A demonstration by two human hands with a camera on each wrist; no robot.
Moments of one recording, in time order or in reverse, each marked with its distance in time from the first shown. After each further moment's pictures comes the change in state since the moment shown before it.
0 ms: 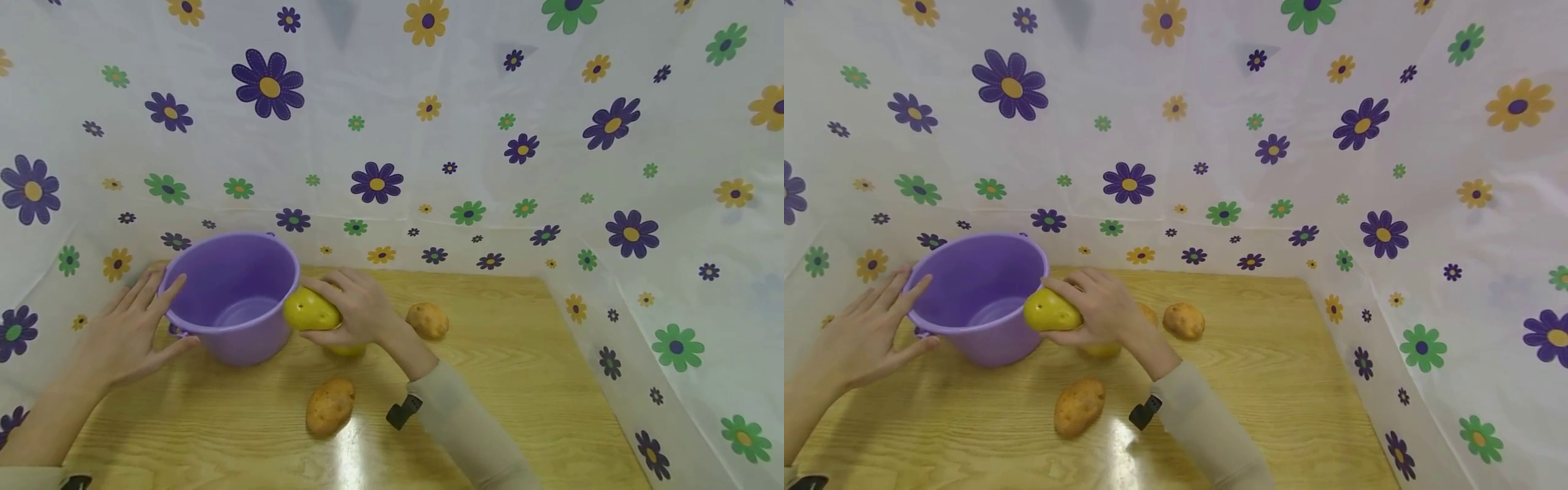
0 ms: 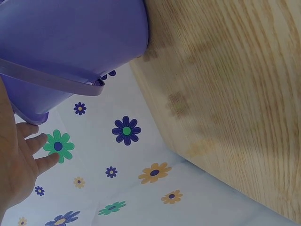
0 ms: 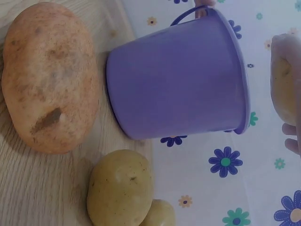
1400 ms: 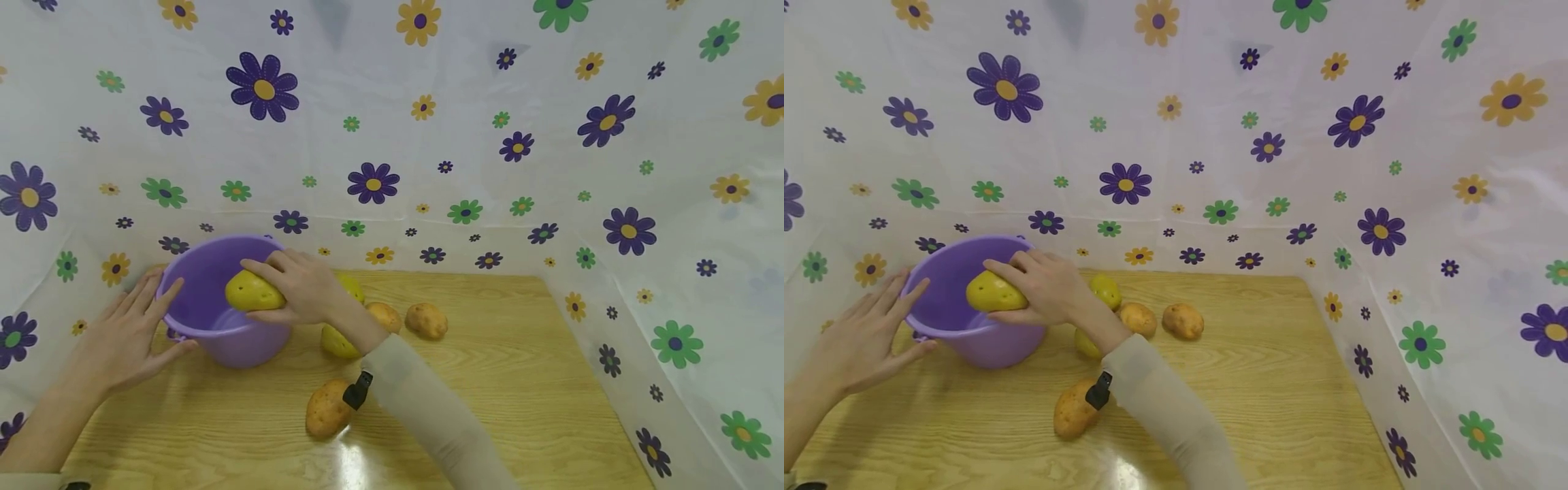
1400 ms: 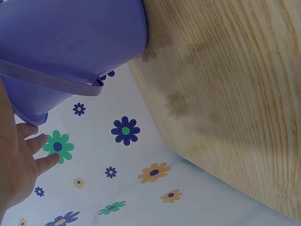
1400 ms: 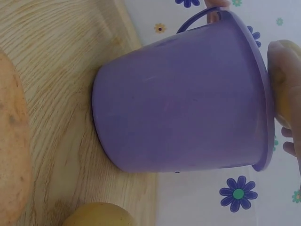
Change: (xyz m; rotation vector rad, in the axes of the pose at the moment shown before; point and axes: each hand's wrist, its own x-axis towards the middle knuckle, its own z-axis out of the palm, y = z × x) left_hand -0.002 0.003 0.000 0.001 -0.019 -0.012; right_hand 0.068 -0.009 0.039 -0.082 -0.220 0.003
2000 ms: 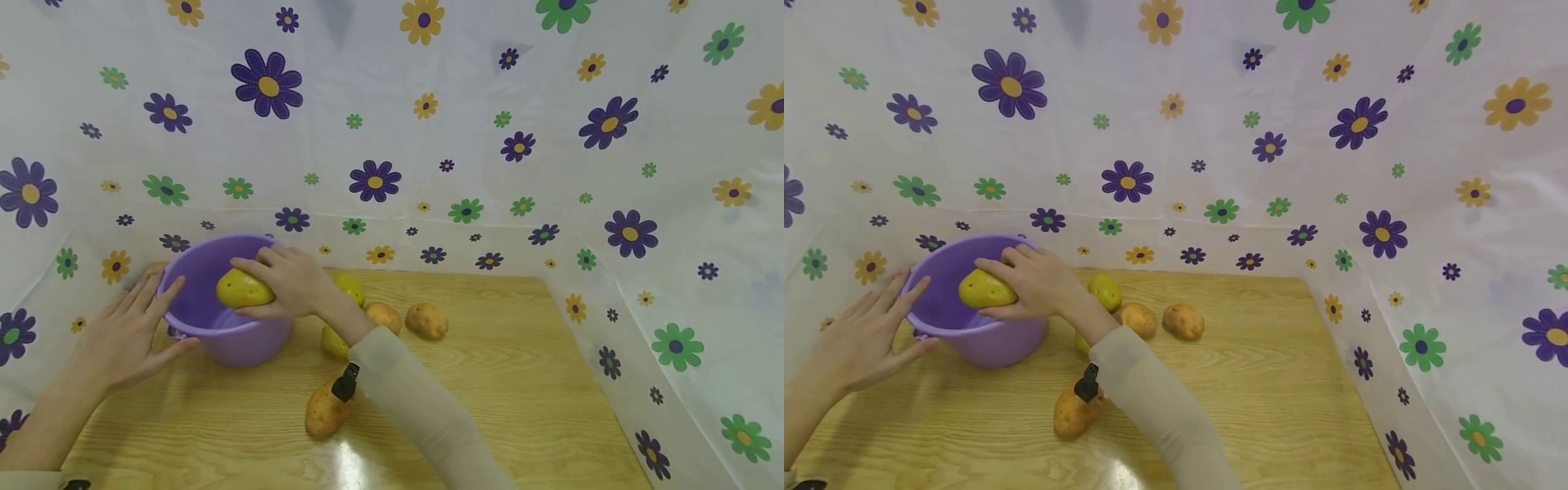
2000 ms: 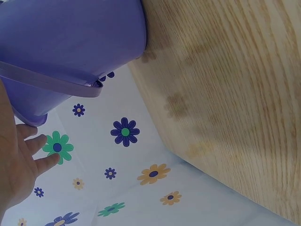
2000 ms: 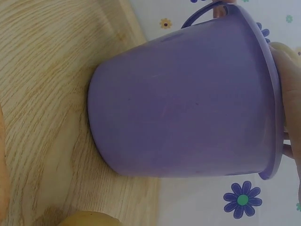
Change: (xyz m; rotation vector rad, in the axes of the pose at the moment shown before) left_hand -0.007 0.008 -0.001 0.012 0.007 -0.028; right_hand 0.017 -0.006 0.007 -0.001 -0.082 -0.028
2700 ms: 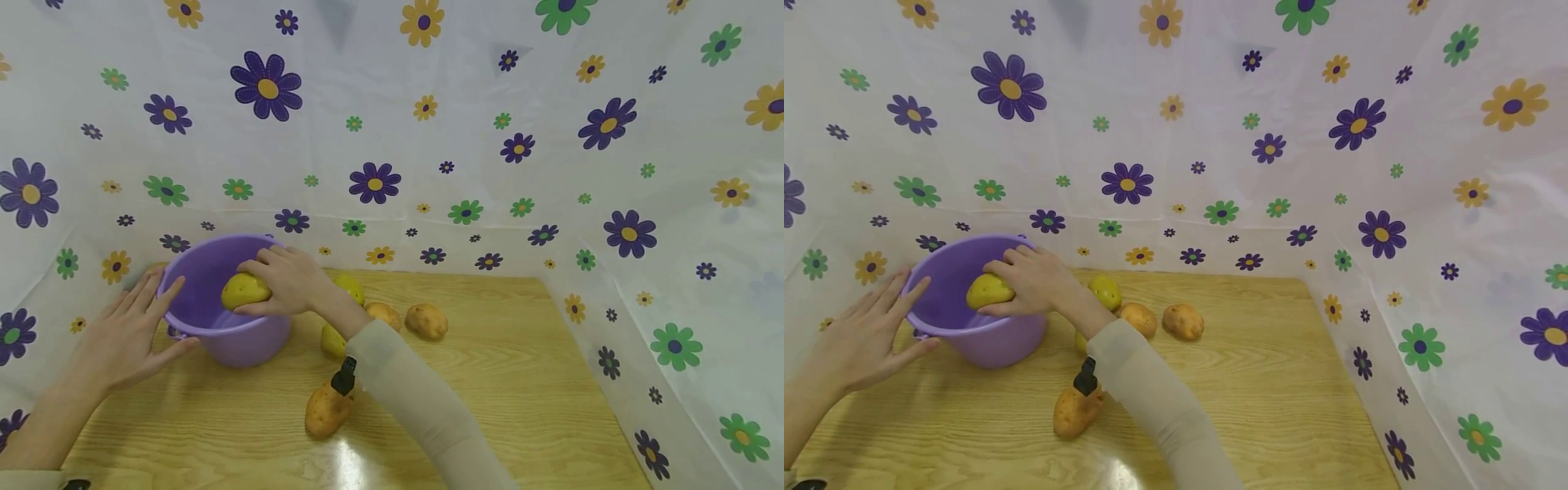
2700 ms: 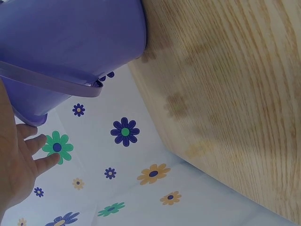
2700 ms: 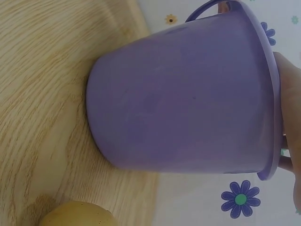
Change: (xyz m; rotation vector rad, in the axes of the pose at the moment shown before) left_hand 0.005 -0.004 0.000 -0.015 0.014 0.003; right_hand 0.017 0.002 0.000 -0.002 -0.288 0.105
